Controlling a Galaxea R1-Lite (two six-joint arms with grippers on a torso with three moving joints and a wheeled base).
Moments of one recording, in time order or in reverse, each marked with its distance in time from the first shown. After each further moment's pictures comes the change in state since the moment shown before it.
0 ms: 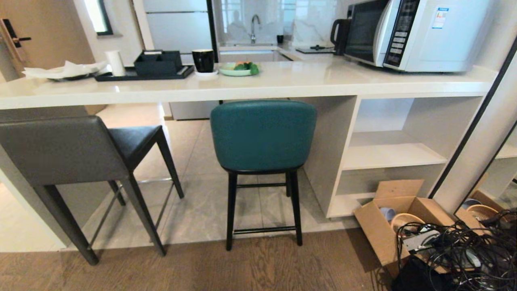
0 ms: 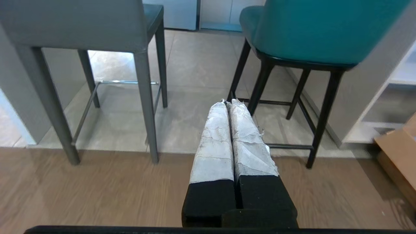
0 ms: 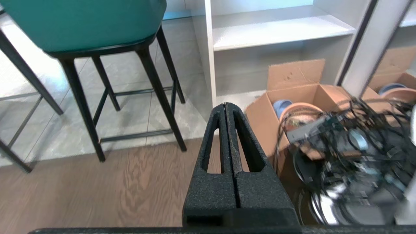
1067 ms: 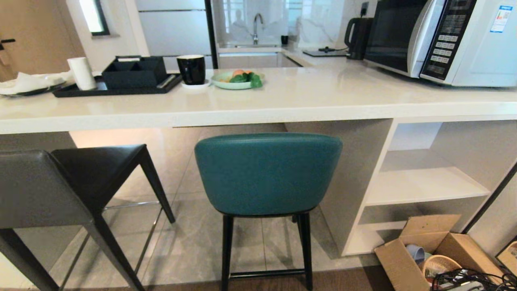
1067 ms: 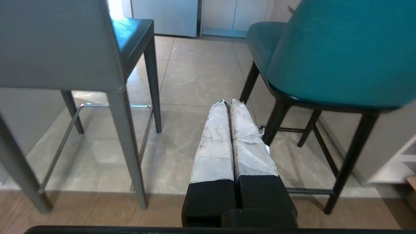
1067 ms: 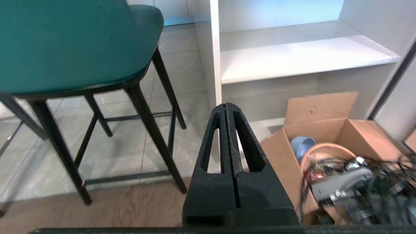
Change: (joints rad) left arm 0.000 0.000 0.000 0.002 0.000 0.000; right arm 0.000 0.000 0.000 -0.001 0.000 0.000
